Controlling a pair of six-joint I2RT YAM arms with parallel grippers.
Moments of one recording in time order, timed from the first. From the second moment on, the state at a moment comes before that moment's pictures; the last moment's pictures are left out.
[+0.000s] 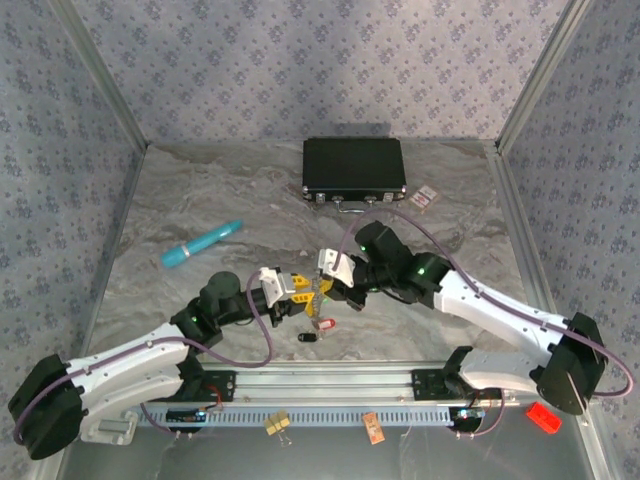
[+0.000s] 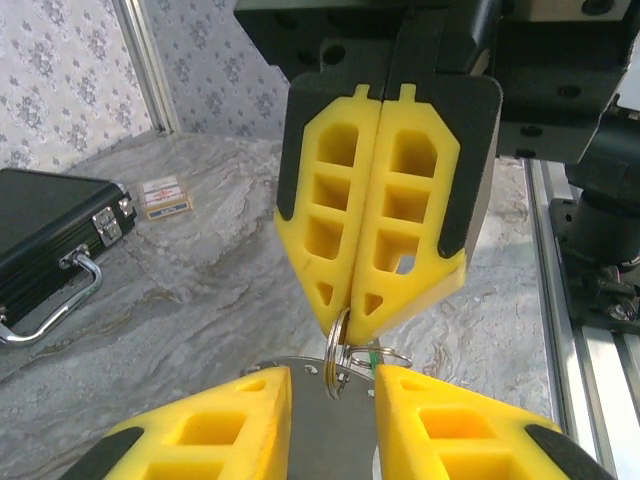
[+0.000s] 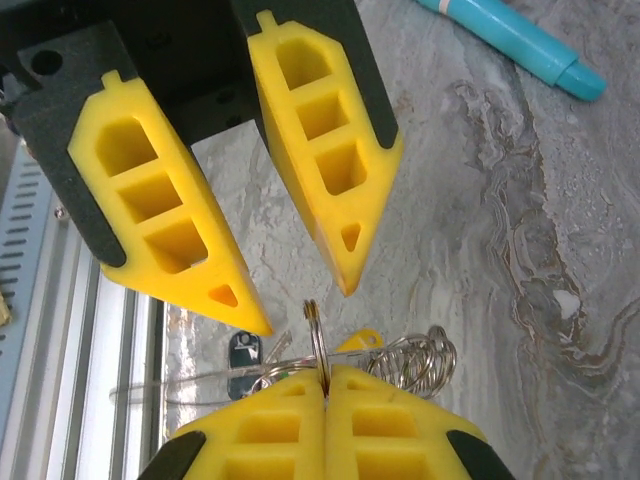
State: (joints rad) left arm -0.88 0.83 0.30 0.38 0.36 0.11; right arm 0.87 1.18 0.93 -0.50 -0.42 -0.42
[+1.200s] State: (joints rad) left arm -0.88 0.85 0.28 0.45 0.41 0.08; right arm 0.85 1.14 0.87 -0.42 -0.49 -0.39
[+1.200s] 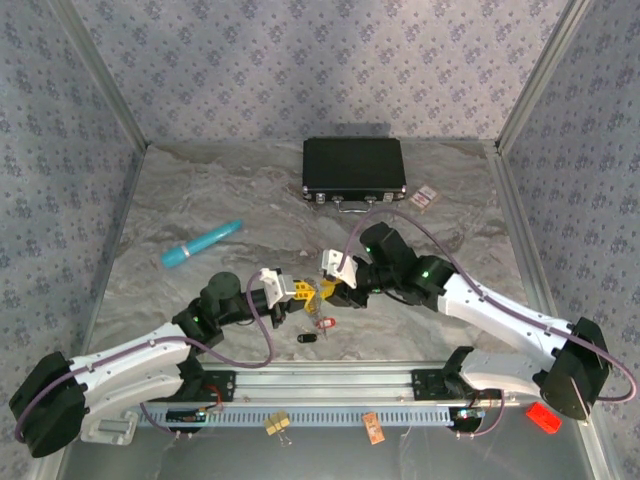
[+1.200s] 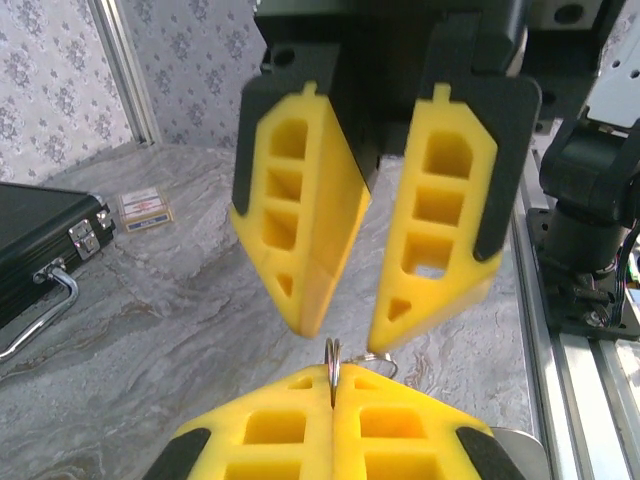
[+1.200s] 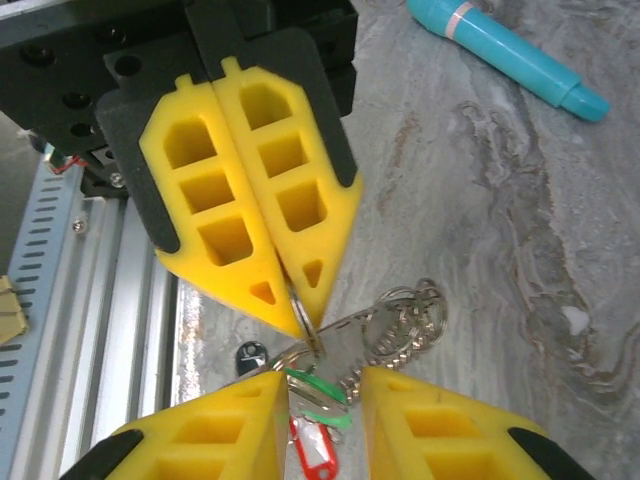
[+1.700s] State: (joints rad) left arm -0.88 0.87 0.27 0.53 0.42 0.05; right arm 0.84 1.14 0.84 -0.34 -0.54 -0.34
